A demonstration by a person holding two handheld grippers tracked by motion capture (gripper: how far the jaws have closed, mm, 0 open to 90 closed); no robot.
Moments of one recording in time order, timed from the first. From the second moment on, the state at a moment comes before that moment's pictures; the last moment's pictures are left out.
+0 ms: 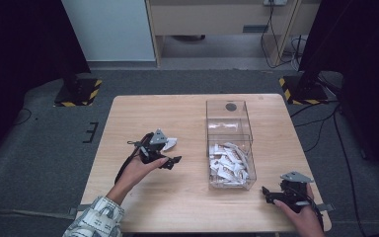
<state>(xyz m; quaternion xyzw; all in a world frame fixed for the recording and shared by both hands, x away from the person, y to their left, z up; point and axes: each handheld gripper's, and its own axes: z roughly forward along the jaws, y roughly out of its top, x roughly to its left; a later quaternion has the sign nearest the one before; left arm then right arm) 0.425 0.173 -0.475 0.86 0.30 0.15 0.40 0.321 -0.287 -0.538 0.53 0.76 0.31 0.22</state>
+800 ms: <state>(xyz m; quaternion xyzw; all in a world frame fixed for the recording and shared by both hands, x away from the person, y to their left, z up) 0.389 0.217 -0.516 0.86 0.33 0.14 0.36 0.321 -0.287 -0.539 0.53 0.76 0.31 0.22</state>
